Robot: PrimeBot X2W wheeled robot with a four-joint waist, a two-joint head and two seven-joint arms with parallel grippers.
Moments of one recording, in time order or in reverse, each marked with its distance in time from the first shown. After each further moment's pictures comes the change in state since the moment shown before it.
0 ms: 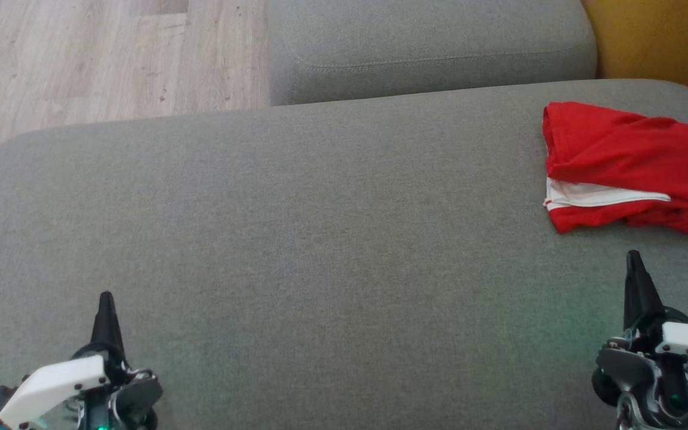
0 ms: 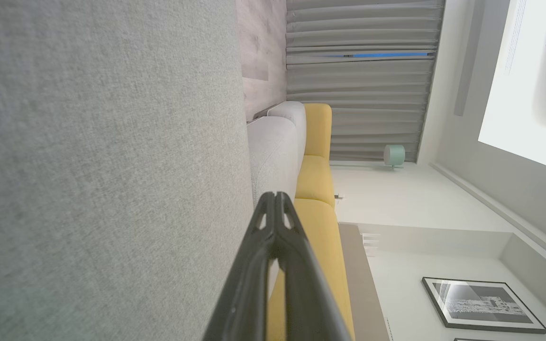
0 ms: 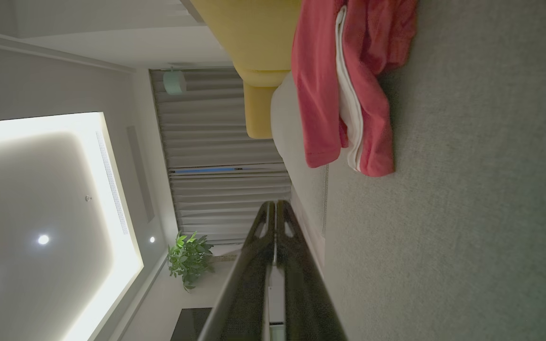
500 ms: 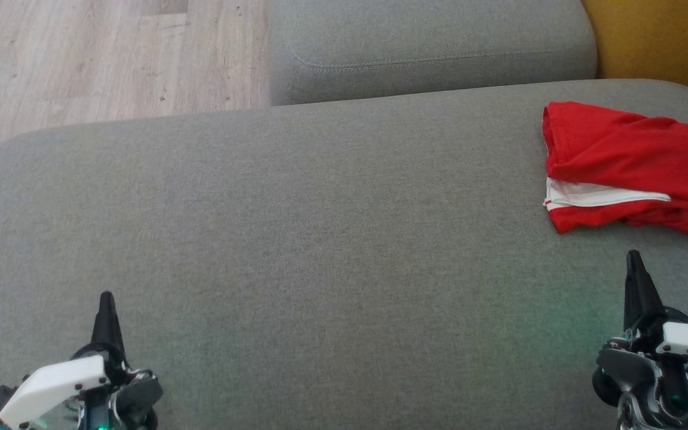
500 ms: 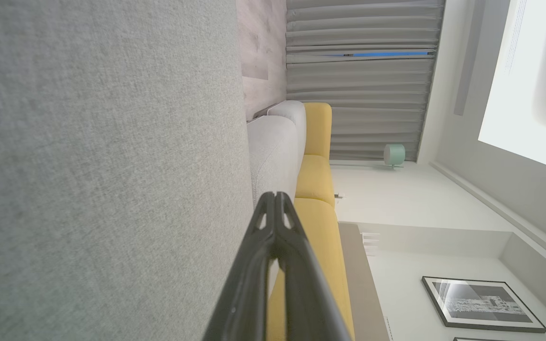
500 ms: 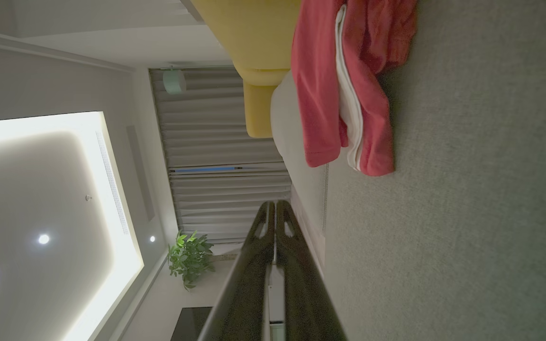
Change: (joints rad) left arm 0.000 -0.002 0.003 0.000 0.002 0.000 0.004; right arm 0.000 0.001 -0.005 0.000 0.000 0.000 0.008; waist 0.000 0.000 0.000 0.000
